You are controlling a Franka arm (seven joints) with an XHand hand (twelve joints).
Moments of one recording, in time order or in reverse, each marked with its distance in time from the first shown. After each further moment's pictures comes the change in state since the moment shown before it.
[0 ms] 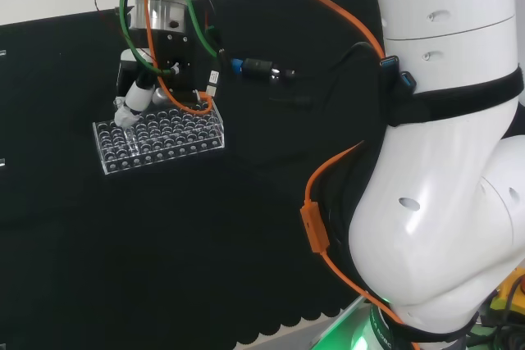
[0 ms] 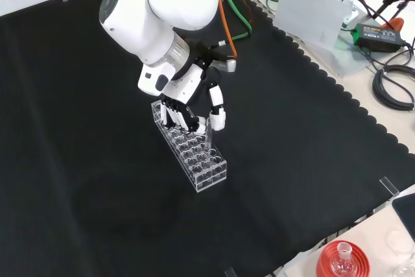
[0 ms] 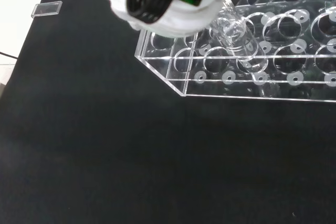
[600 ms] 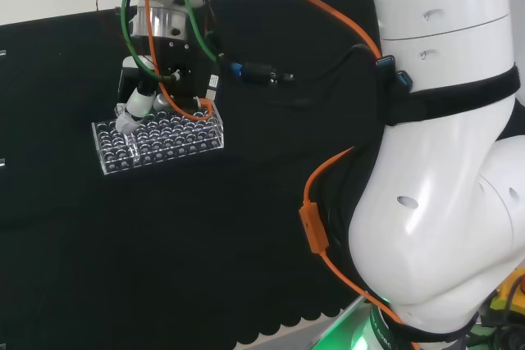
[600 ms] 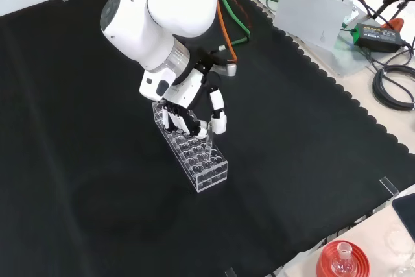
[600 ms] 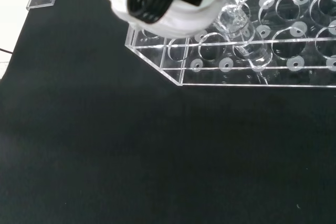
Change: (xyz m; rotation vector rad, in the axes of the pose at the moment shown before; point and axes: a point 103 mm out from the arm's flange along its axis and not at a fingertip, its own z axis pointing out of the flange) arm -0.004 0.005 0.012 0.013 0.018 0.002
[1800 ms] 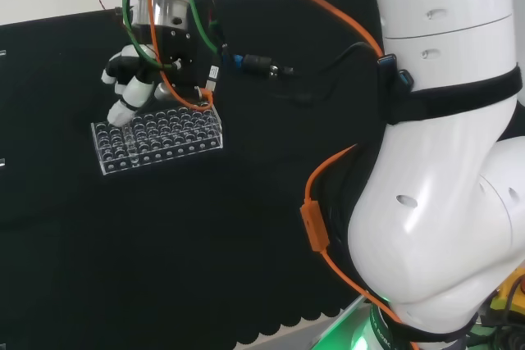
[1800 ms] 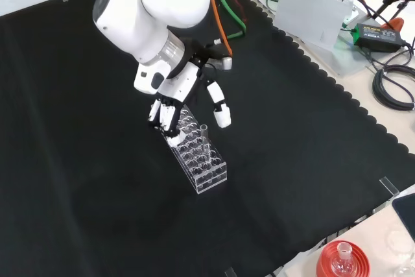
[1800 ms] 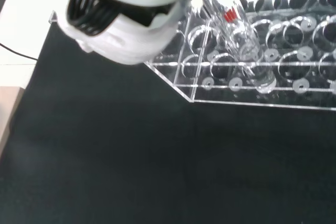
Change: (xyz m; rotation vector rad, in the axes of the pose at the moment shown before) arm 0.005 -0.004 -0.023 -0.013 0.010 -0.044
